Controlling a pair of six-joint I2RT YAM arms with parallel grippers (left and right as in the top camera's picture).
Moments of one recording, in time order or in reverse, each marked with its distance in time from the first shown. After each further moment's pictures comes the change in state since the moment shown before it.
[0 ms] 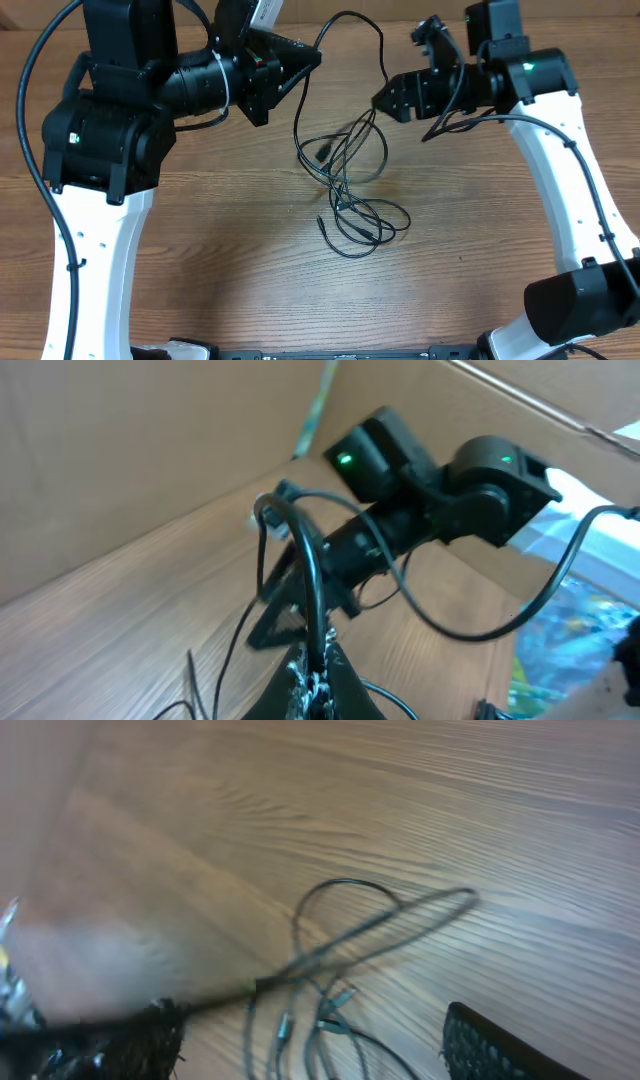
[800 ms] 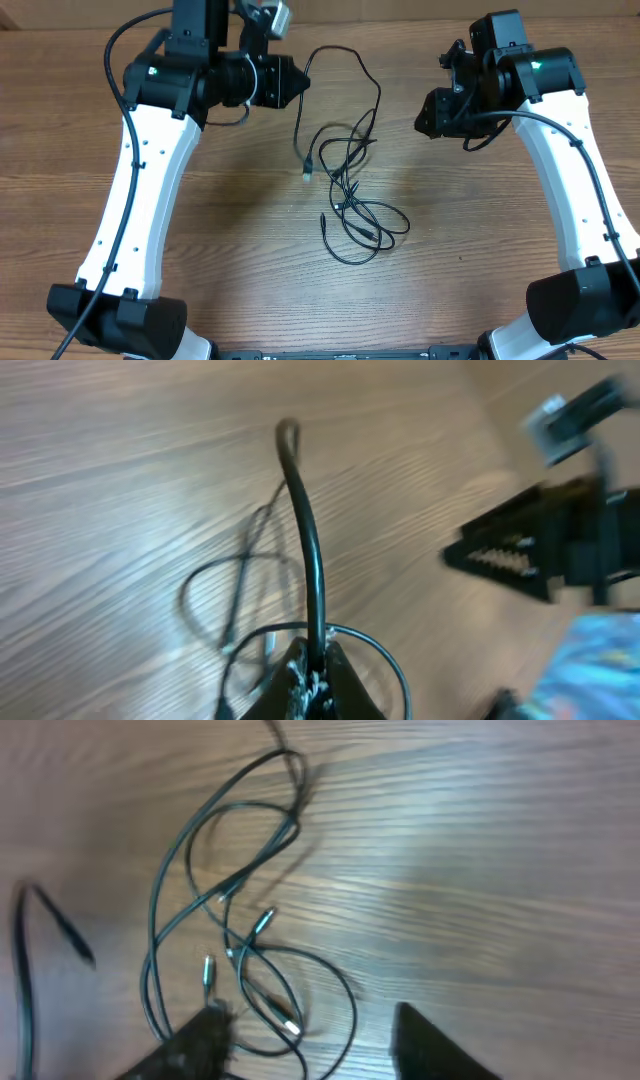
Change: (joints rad) left arm 0.008 0.200 -0.155 -0.086 -0.229 -0.108; right arm -0.041 0.000 0.000 -0.249 0.320 0.201
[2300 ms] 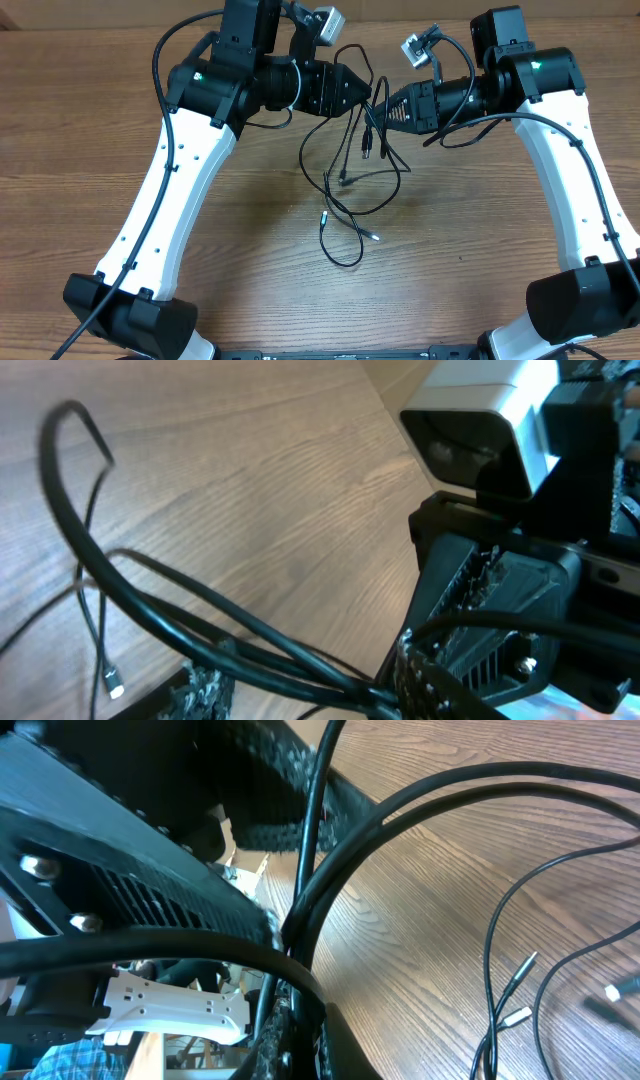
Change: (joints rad) left arm -0.133 0.023 0.000 0.133 0.152 -0.135; right arm 0.000 0.000 0.000 0.065 -0.896 -0.287
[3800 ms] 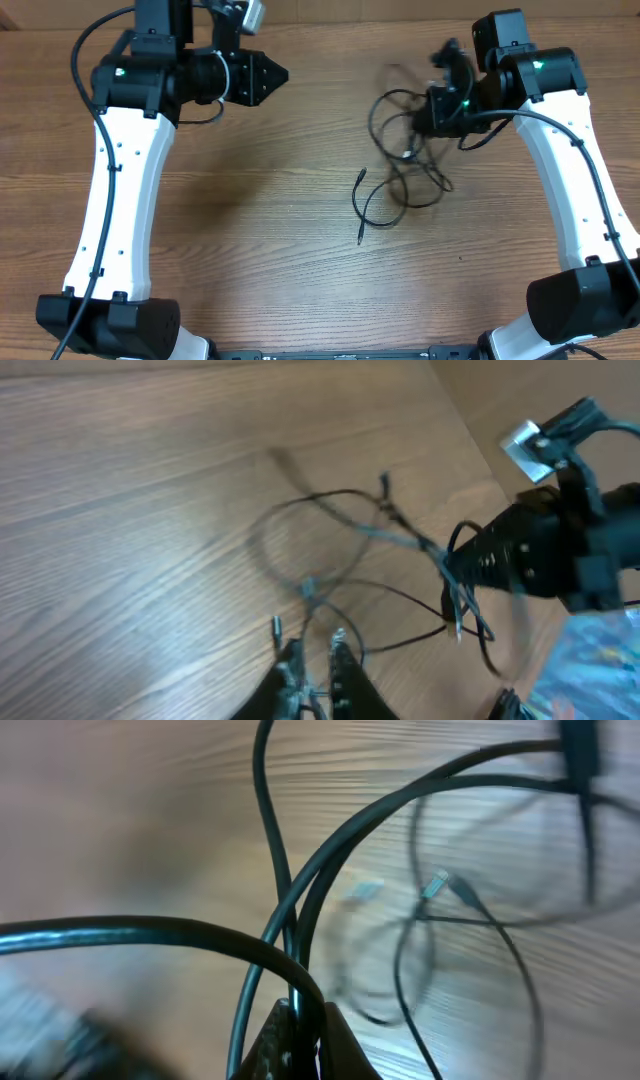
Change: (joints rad) left arm 0.225 -0.038 0.000 -0.124 -0.036 0.209; right arm -0.005 0.000 0.000 -0.045 0.626 0.147
